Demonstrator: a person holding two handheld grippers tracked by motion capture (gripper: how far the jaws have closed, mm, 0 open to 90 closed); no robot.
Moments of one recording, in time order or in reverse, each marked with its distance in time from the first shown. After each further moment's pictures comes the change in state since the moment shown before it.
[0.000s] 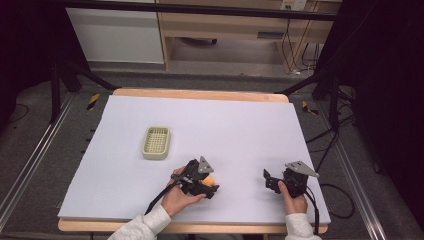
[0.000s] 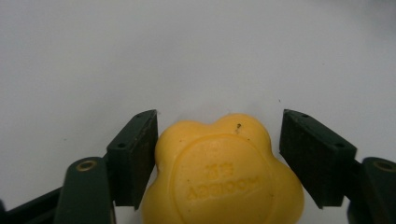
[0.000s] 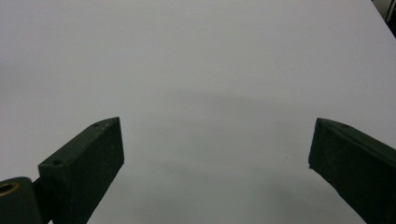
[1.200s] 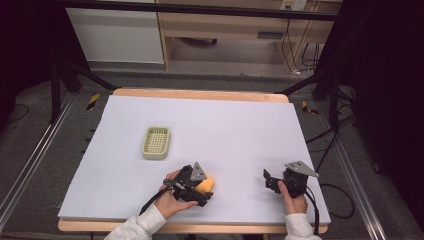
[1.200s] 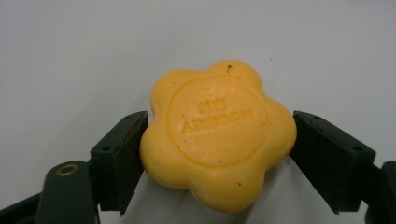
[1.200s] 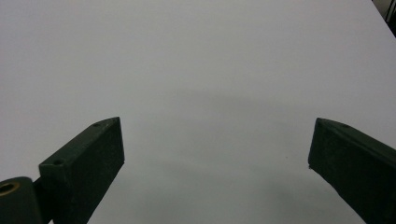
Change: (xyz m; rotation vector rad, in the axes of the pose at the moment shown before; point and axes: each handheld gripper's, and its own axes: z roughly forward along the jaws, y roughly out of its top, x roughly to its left) left arm 0.001 -0.022 -0.005 0.019 -0.026 0.056; right arm 0.000 0.000 0.000 0.002 0.000 0.001
